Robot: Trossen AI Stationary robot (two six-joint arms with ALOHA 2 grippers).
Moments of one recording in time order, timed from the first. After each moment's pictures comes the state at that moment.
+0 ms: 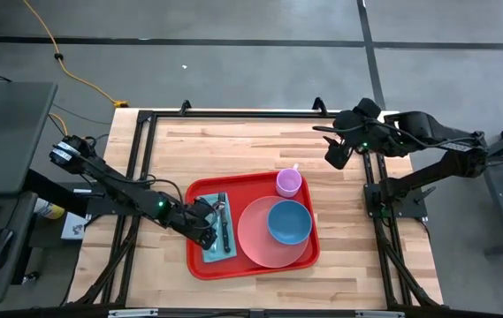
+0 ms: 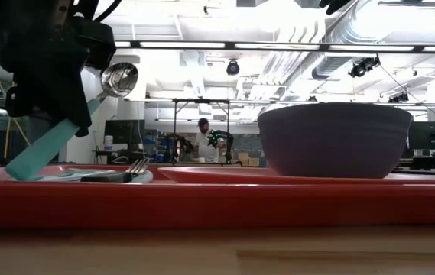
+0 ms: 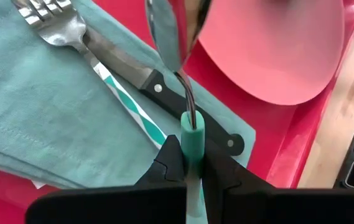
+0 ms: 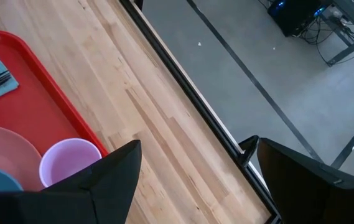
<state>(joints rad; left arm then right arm) -0.49 1.38 0.73 -0.29 -0.25 -1.23 0.01 1.19 1.57 -1.29 0.64 0.30</state>
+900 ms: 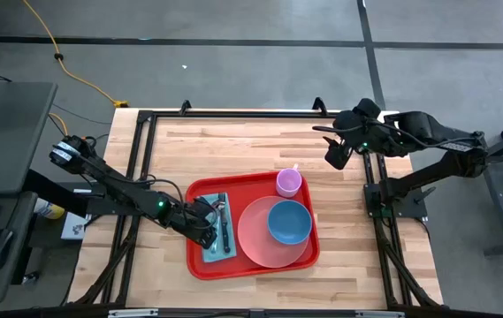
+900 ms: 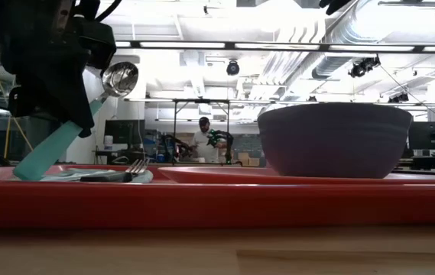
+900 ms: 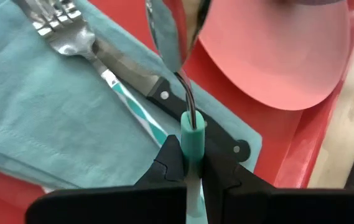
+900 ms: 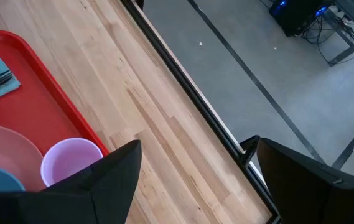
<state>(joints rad) -0.48 1.38 0.73 -0.30 -0.28 -1.22 0.01 1.19 1.57 -1.29 0.63 0.30</state>
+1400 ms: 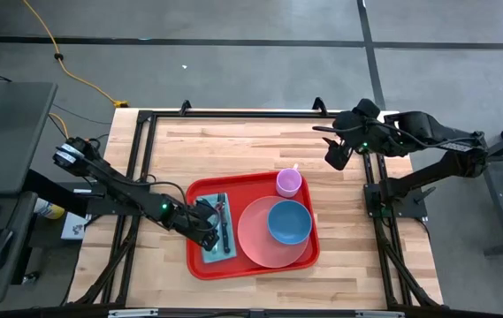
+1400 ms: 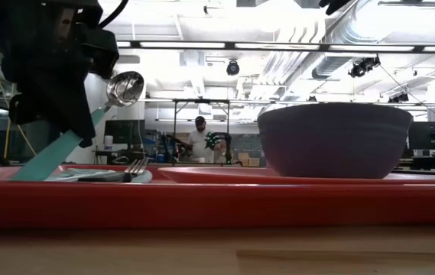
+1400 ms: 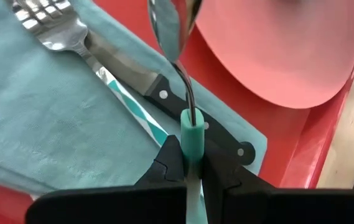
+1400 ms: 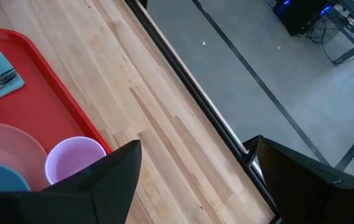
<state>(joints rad) -0.48 1.43 0.73 -0.26 -0.27 -1.21 0.01 1.19 1.57 -1.29 0.62 0.30</state>
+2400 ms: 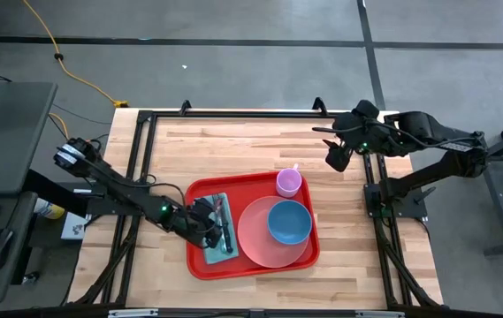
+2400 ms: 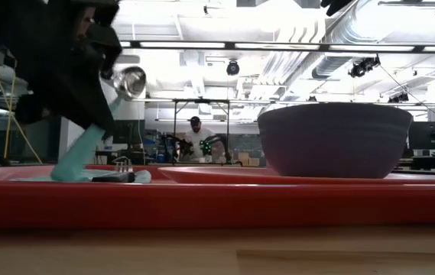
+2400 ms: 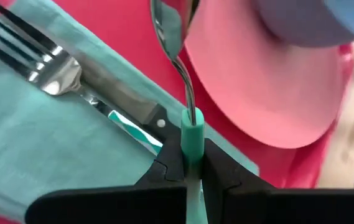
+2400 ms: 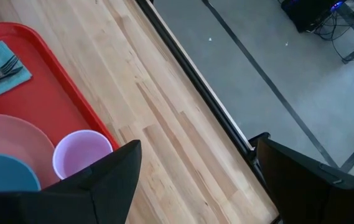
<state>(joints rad) -0.50 1.45 0.73 -0.19 -0.40 -1.29 0.01 1.19 1.57 -1.30 0.59 0.30</state>
